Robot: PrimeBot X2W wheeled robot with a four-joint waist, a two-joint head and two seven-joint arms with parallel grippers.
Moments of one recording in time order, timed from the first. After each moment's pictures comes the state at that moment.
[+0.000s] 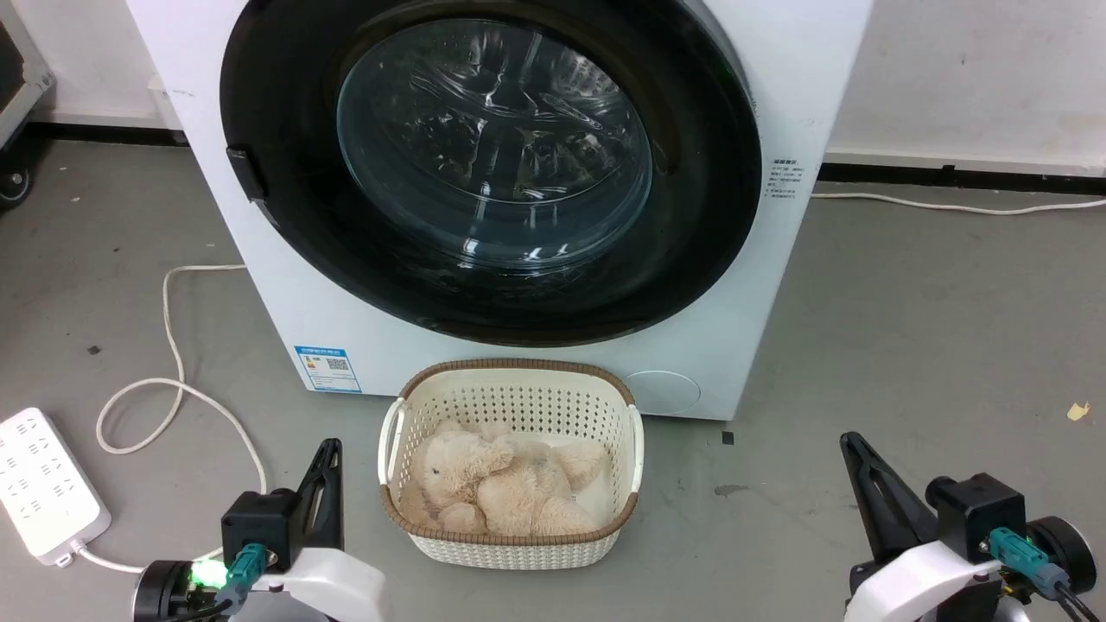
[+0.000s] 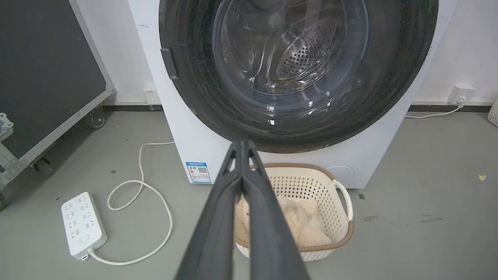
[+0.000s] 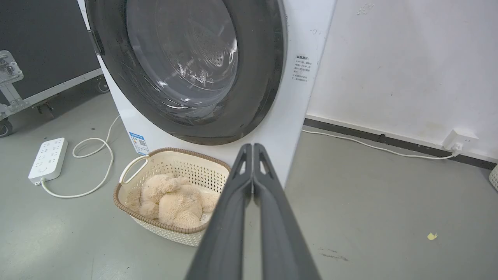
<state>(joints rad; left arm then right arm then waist) 0.02 0.05 0.00 0.00 -0.01 0.00 0.00 0.01 -0.05 0.00 0.00 0.01 0.13 0.00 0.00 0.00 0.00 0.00</state>
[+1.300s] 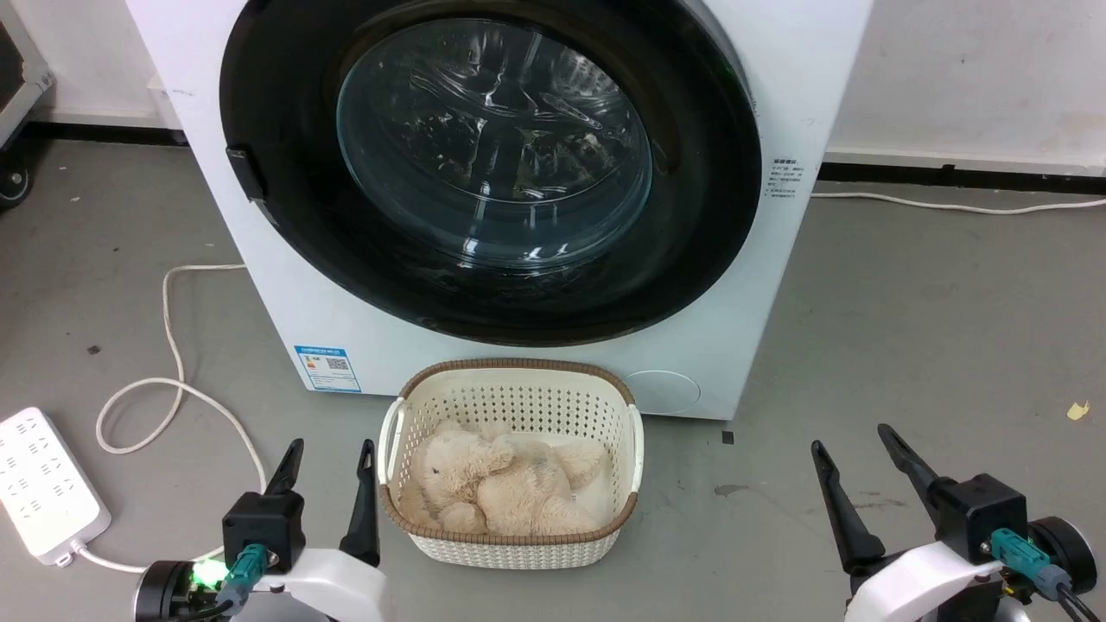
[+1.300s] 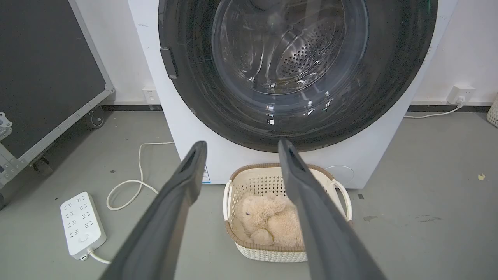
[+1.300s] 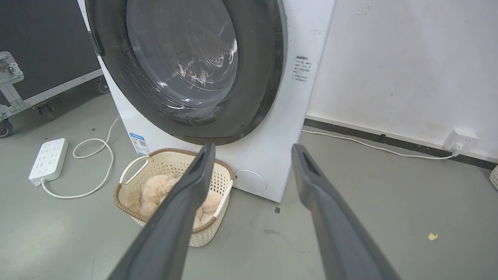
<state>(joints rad) 0.02 0.05 0.00 0.00 -0.01 0.00 0.00 0.01 -0.05 0.00 0.00 0.01 0.13 0.00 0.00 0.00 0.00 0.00</state>
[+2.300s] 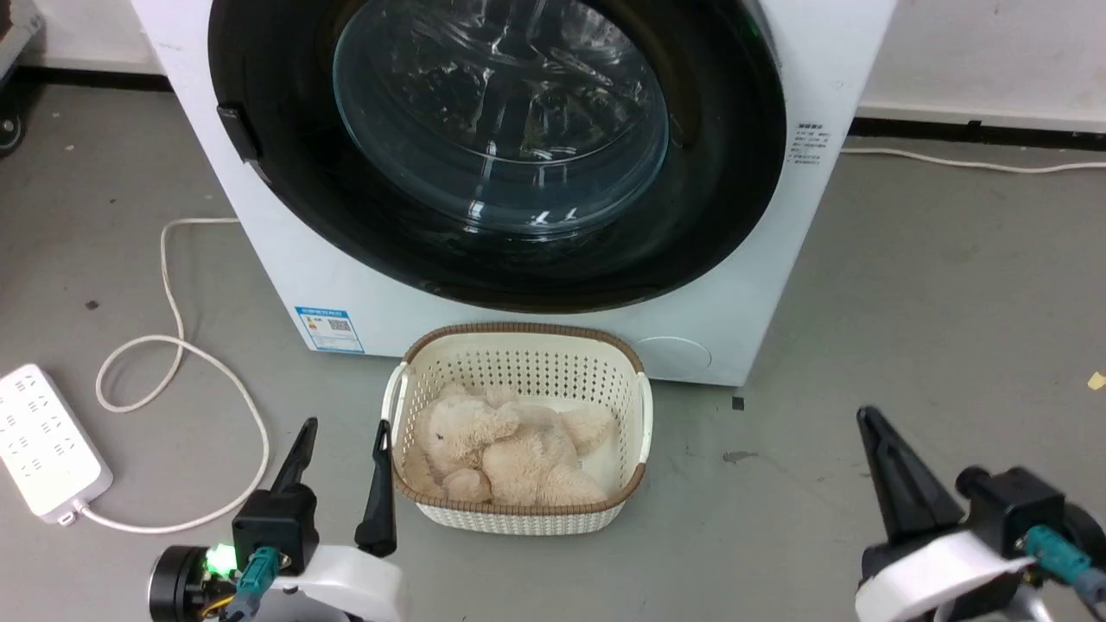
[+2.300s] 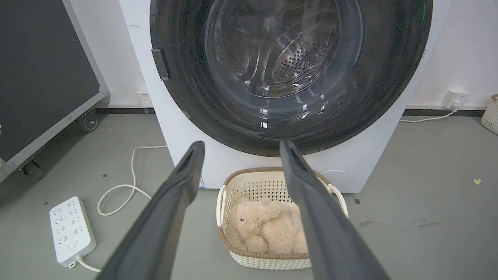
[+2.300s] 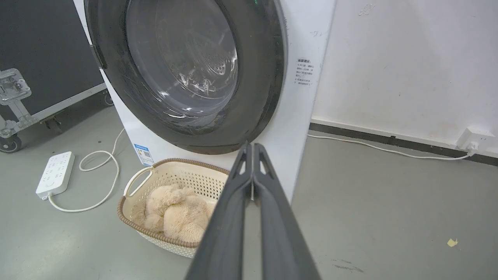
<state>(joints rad) 0.01 0.05 -0.05 -0.02 -0.02 0.02 -0.06 0.00 -0.06 -0.02 -0.02 0.05 0.13 -0.07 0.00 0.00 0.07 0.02</state>
